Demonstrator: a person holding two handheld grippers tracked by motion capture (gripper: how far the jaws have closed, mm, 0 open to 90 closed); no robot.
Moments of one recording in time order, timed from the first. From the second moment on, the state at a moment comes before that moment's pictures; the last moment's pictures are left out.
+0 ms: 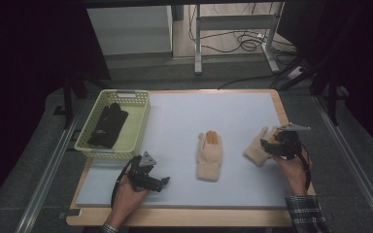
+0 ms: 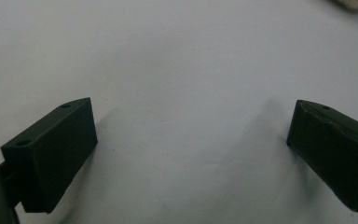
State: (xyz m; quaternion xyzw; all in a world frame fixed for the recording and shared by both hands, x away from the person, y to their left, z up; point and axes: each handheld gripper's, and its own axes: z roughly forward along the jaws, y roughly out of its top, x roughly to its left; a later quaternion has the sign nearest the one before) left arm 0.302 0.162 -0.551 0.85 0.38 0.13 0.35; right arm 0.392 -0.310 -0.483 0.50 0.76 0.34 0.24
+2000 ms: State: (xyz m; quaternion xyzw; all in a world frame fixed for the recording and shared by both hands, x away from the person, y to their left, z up) left arm 0.302 0.162 -0.551 0.85 0.38 0.13 0.35; right arm 0.366 -0.160 -0.458 0.28 0.86 0.41 0.14
